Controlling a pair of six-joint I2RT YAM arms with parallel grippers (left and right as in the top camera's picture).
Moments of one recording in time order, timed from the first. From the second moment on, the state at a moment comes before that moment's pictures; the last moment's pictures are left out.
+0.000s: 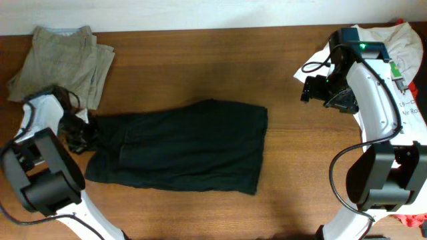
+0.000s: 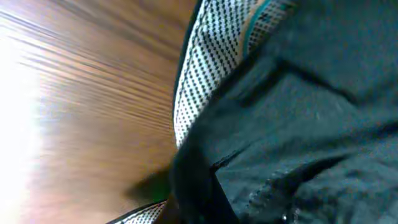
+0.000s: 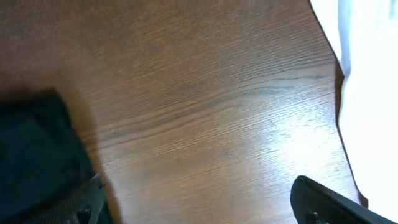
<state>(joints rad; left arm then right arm) 0.41 2.09 1.49 -1.19 0.18 -0.08 -0.07 1.92 1.75 -1.33 0.06 0.28</state>
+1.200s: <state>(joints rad) -0.23 2.05 1.83 -1.40 0.10 -0.15 -0.07 1.92 1.75 -1.33 0.07 0.28</state>
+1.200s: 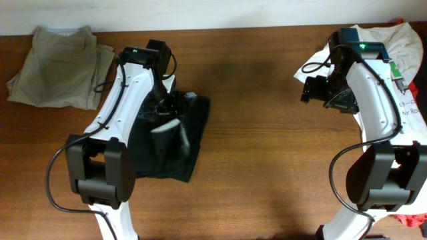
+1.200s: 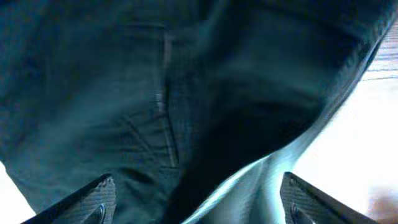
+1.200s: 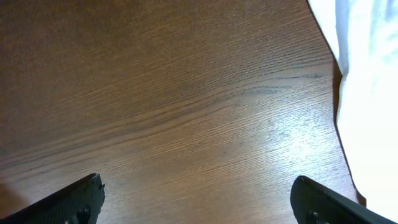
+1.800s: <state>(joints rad) -0.39 2.06 1.43 -1.21 0.27 -0.16 -0.07 1.92 1.75 -1.33 0.07 0.28</state>
